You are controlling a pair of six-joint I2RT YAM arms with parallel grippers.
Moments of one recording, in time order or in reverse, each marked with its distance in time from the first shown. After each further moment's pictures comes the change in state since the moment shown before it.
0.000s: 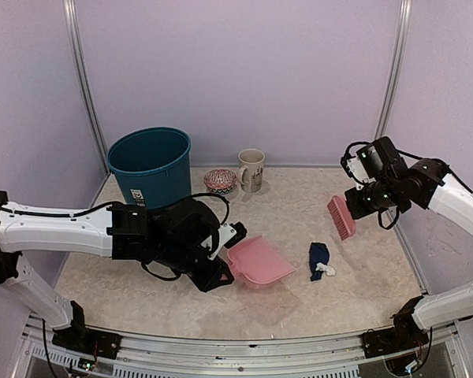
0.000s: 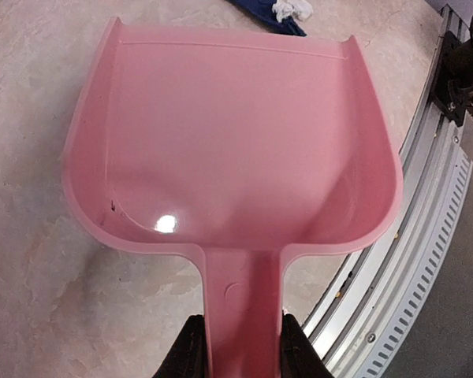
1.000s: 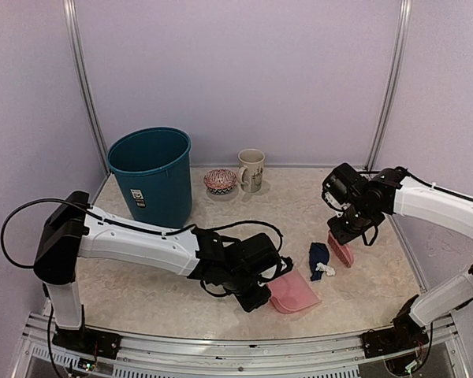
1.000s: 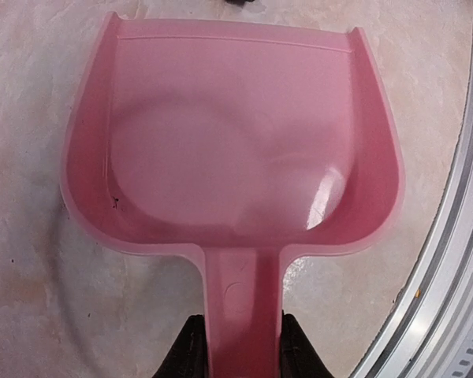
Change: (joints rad) left arm -0.086 0.469 0.264 0.040 -0.037 0.126; right arm 0.097 0.197 -0.061 -0.084 0.060 0.067
